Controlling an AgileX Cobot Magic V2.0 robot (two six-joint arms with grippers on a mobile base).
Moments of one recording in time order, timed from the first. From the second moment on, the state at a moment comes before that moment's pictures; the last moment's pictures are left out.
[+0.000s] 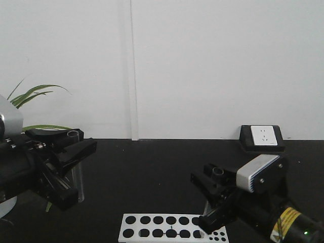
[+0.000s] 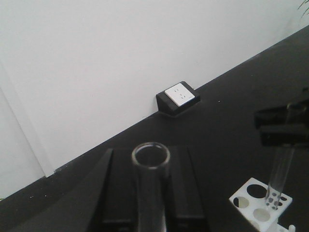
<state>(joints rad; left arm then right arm) -0.28 1.13 -0.87 1.31 -0.35 -1.18 0.35 1.39 -0.65 -0.51 -0.73 0.38</state>
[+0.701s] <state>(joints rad) -0.28 1.13 -0.87 1.31 -0.36 -1.25 0.35 0.98 -0.74 -0.56 -0.16 0.53</state>
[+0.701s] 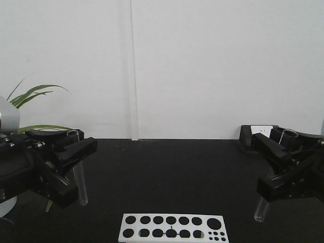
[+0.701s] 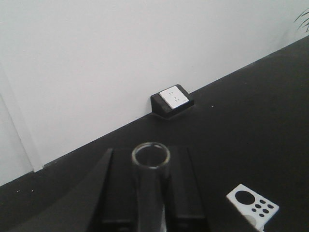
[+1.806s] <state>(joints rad) -0.28 1.13 -0.87 1.31 -0.36 -1.25 0.35 0.98 -0.74 -0.56 -0.15 0.53</state>
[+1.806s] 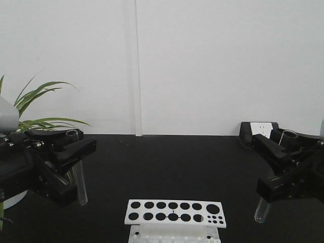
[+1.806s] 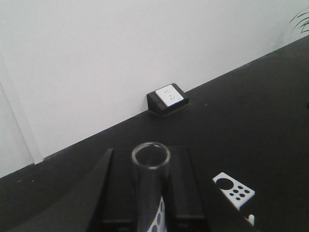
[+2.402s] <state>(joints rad) -0.28 1.13 -0.87 1.31 -0.36 -1.25 0.35 0.98 -0.74 -0.56 -0.15 0.53</state>
